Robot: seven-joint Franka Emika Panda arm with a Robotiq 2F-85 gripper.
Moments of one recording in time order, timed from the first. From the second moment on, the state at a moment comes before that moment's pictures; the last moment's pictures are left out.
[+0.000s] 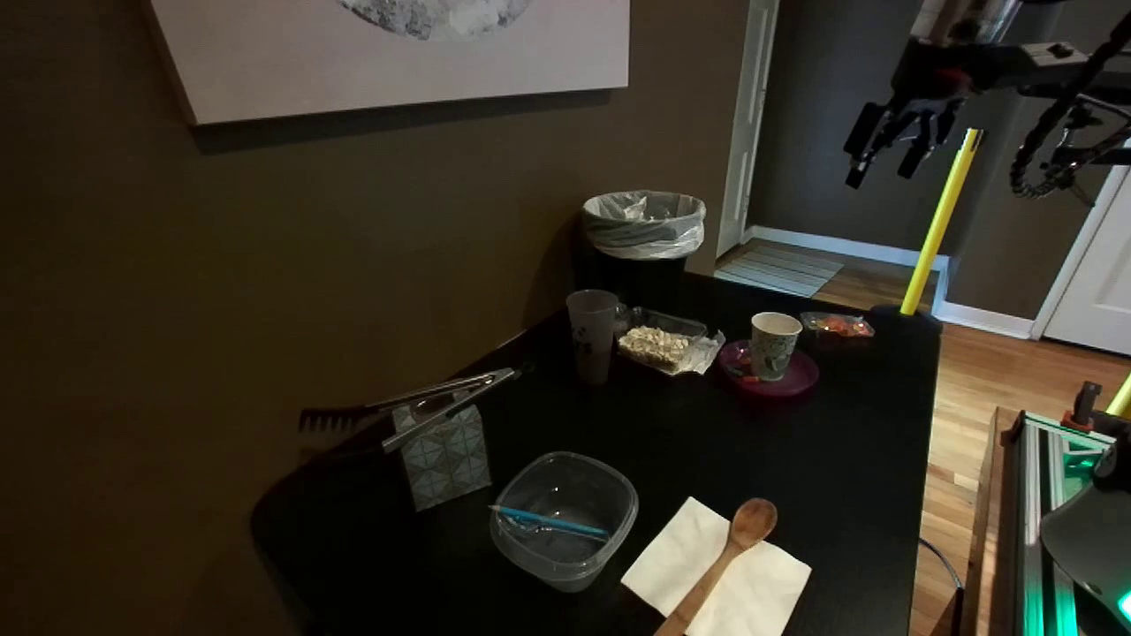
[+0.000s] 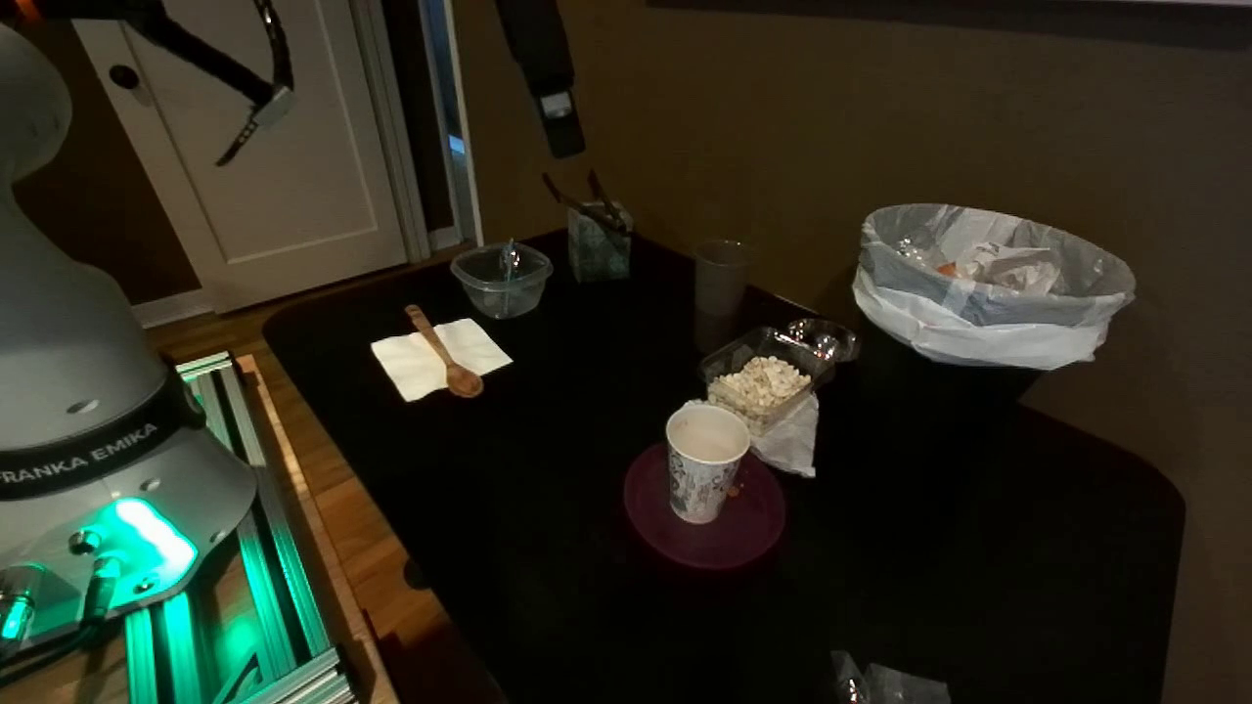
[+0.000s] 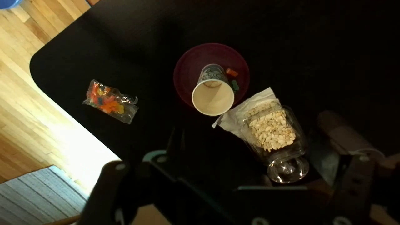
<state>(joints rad) -0.29 -0.81 -0.11 -2.73 -0.20 2.17 0.20</state>
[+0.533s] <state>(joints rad) -0.36 -0.43 -0.03 -2.61 -0.28 2.27 0.34</state>
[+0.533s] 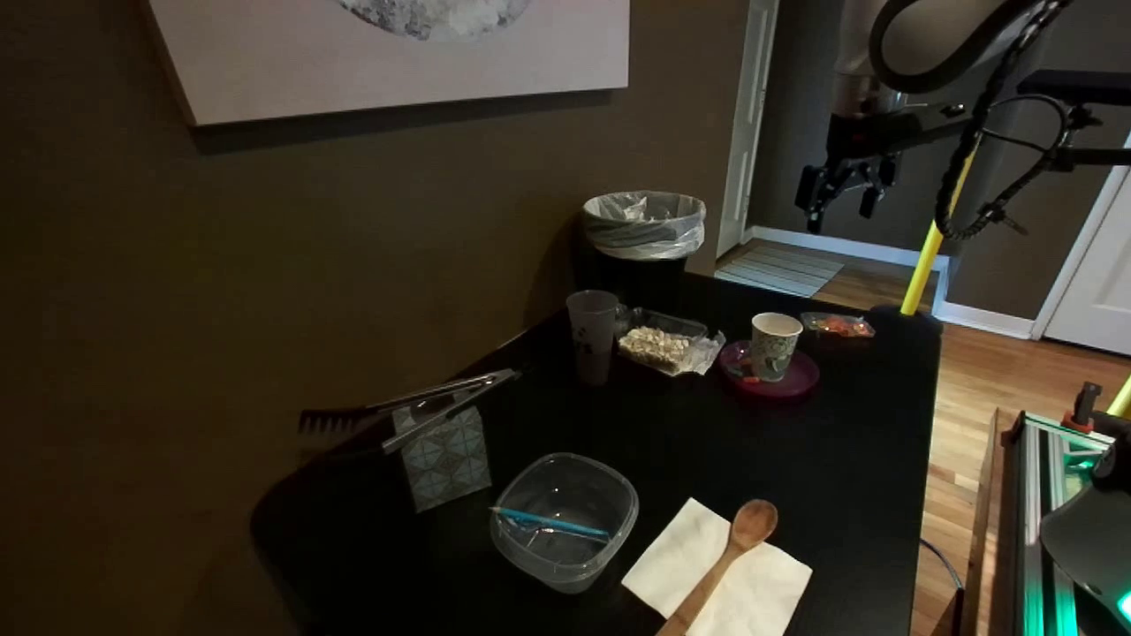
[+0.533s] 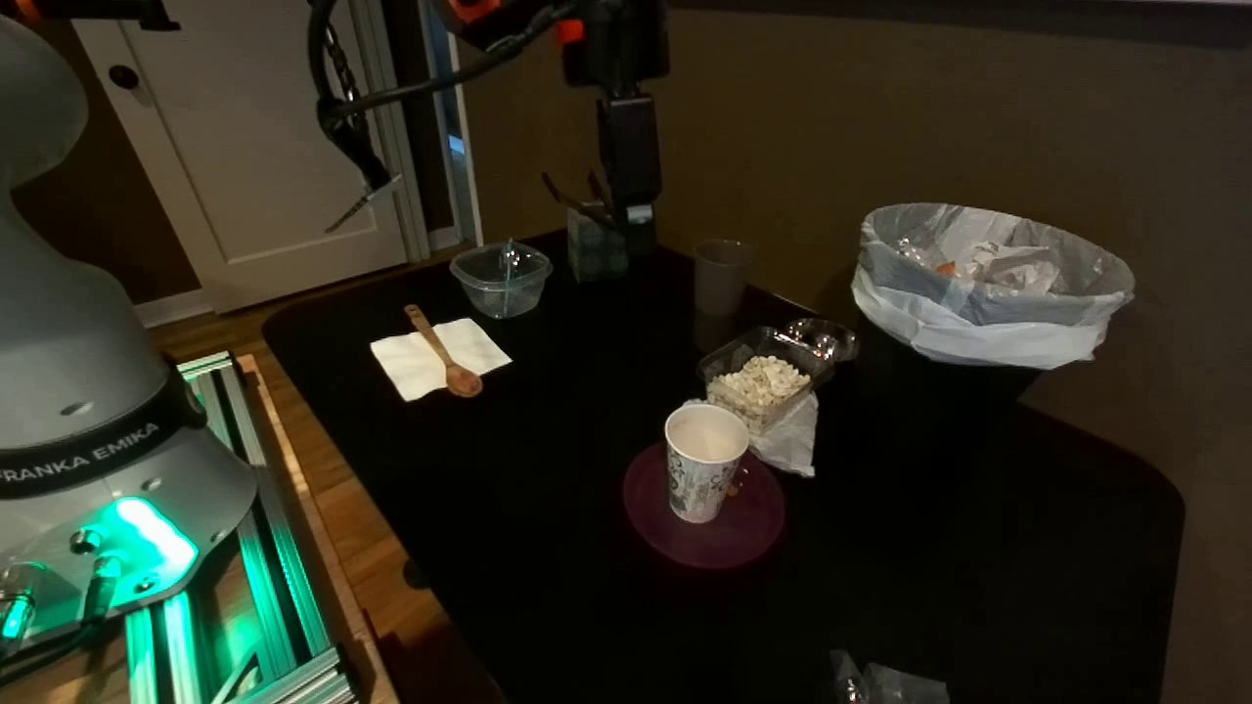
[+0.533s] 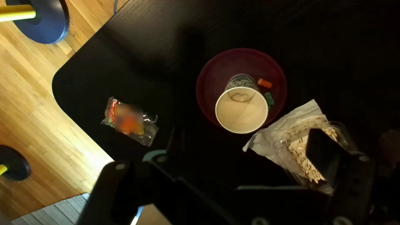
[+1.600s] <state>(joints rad) -0.31 0.07 -0.20 -2.33 -0.15 2.21 -0.05</state>
